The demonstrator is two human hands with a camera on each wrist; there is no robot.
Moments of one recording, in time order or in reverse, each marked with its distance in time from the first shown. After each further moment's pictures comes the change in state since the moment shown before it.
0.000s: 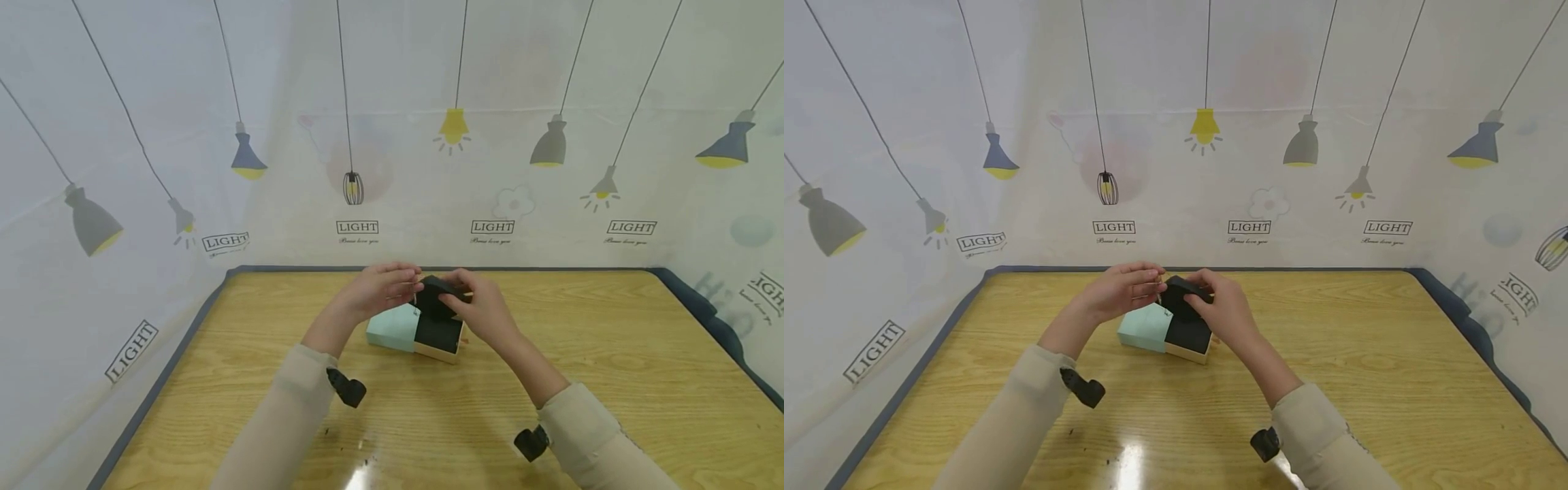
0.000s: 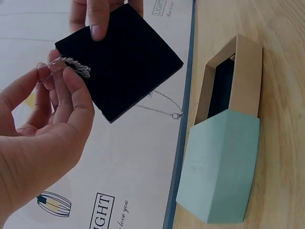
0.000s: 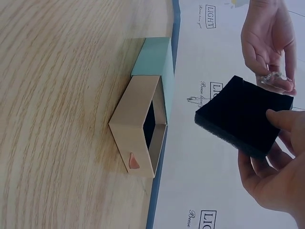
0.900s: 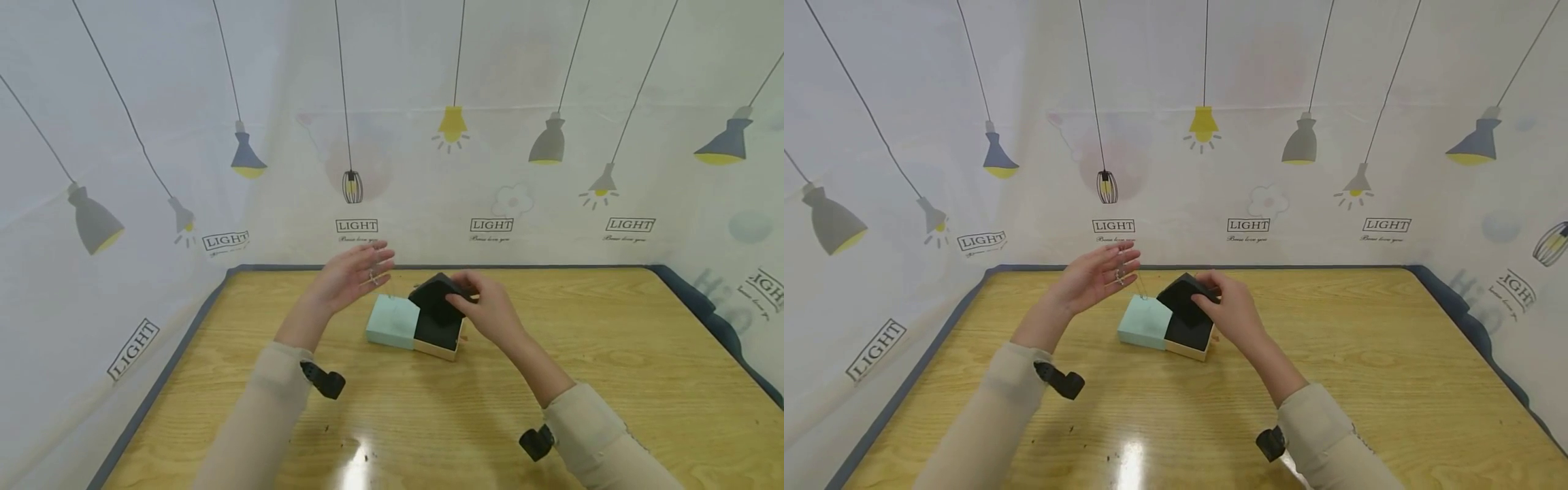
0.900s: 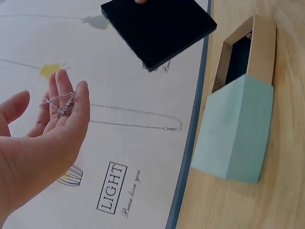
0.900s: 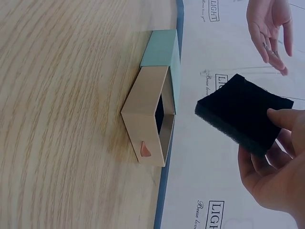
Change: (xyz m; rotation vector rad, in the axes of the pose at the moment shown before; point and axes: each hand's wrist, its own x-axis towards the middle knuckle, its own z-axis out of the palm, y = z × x) left_hand -0.019 0.016 -0.030 -0.163 0.093 0.081; right_hand -0.006 0.014 -0.004 0.002 0.017 0.037
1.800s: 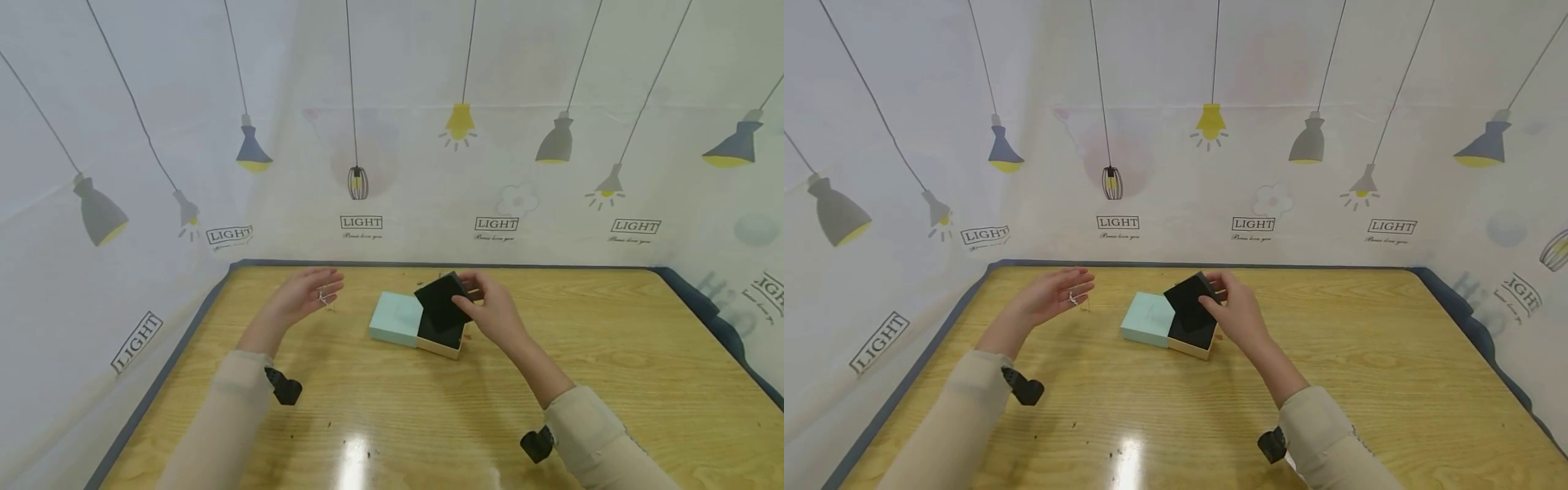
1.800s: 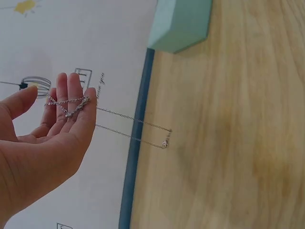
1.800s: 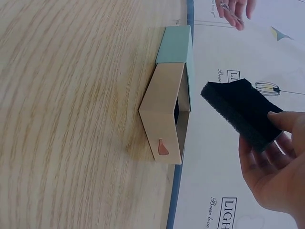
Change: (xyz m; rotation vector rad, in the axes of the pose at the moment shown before) left_hand -0.026 -0.018 -0.092 0.229 0.129 -0.083; right_hand -0.003 0.010 0.007 -0.007 0.003 0.074
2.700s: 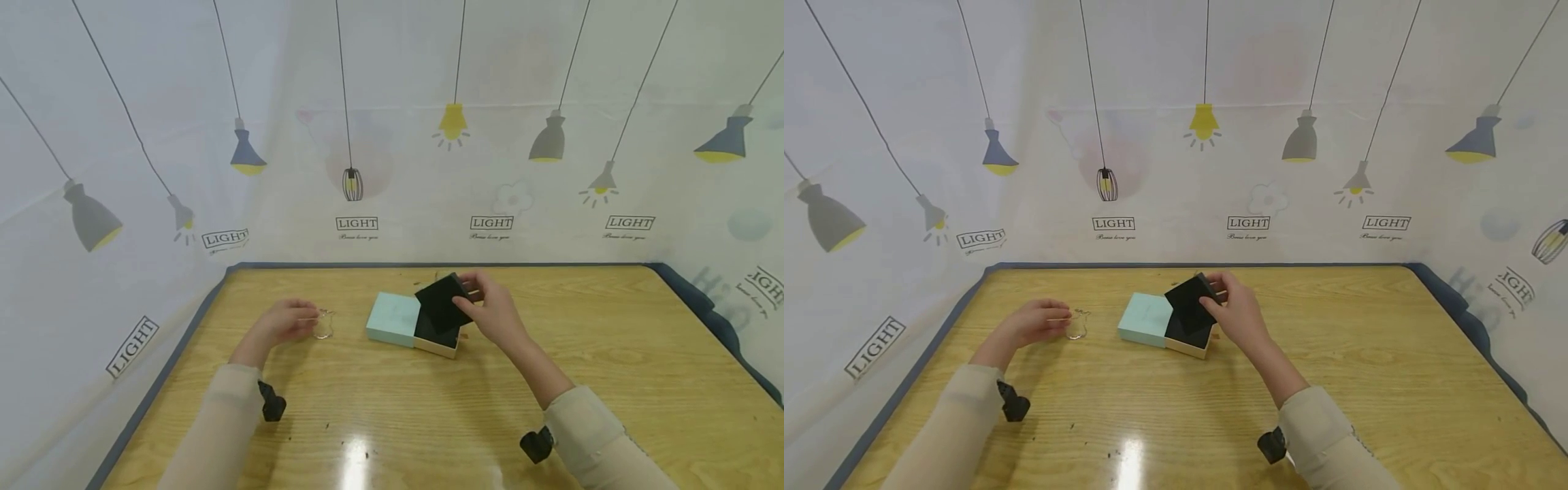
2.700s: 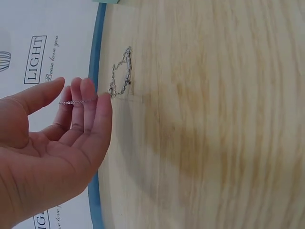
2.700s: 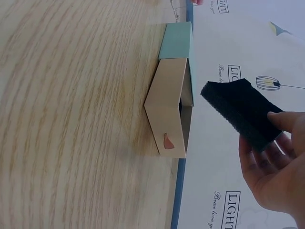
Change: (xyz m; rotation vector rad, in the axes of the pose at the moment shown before) left_hand -0.006 -0.042 -0.029 0.215 0.123 -0.185; right_hand -0.003 0.007 -0.004 0.018 0.021 0.006
